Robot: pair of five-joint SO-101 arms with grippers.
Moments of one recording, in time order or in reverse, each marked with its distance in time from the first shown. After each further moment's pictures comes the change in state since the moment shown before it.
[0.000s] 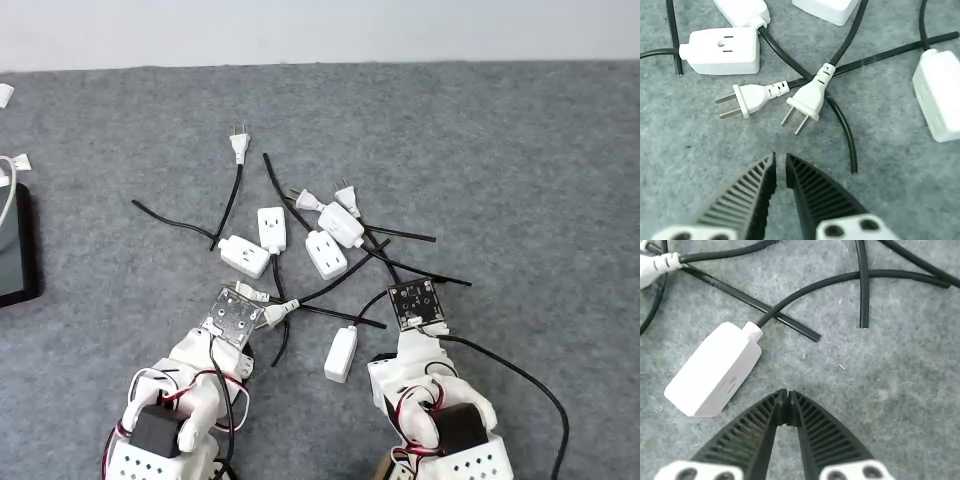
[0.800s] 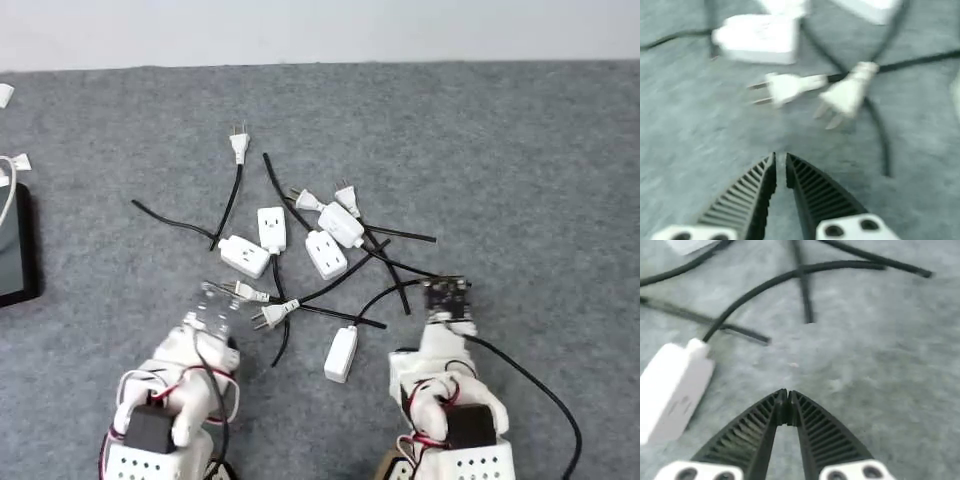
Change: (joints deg) left arm -10.3 0.0 0.0 0.0 0.0; right arm 12.2 0.0 0.0 -0.6 0.0
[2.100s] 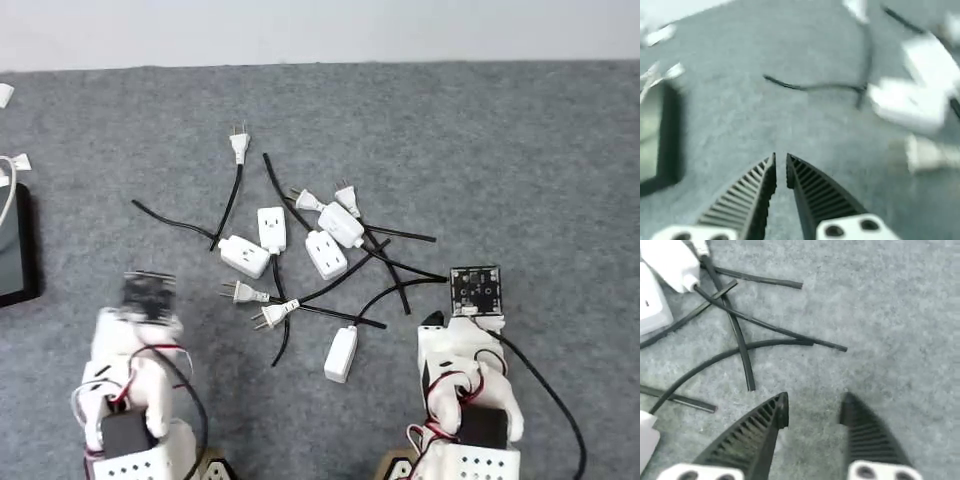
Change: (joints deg) left arm -21.4 -0.1 -4.5 -14.3 -3.9; right arm 11.5 0.0 -1.6 -13.5 12.8
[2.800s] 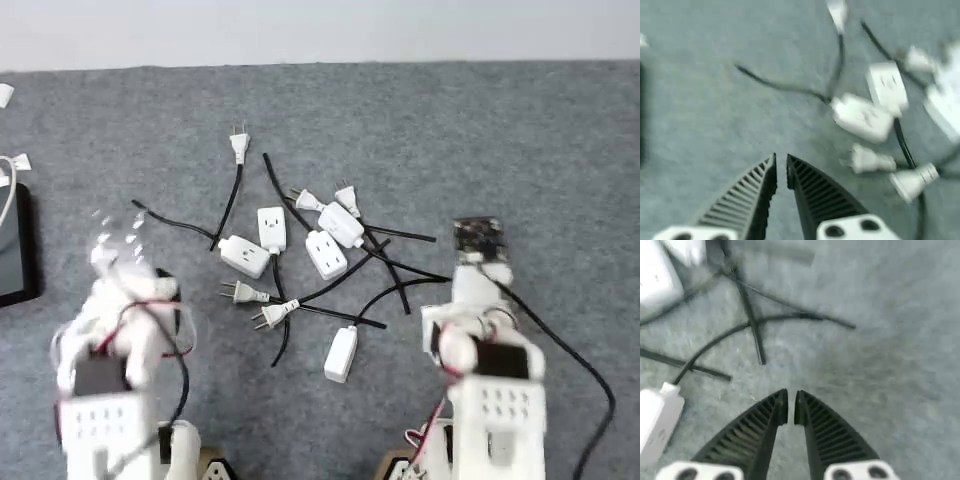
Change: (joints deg) left arm 10.1 43.8 -30.6 6.2 10.5; right arm -2.6 47.1 -26.5 -1.1 -1.3
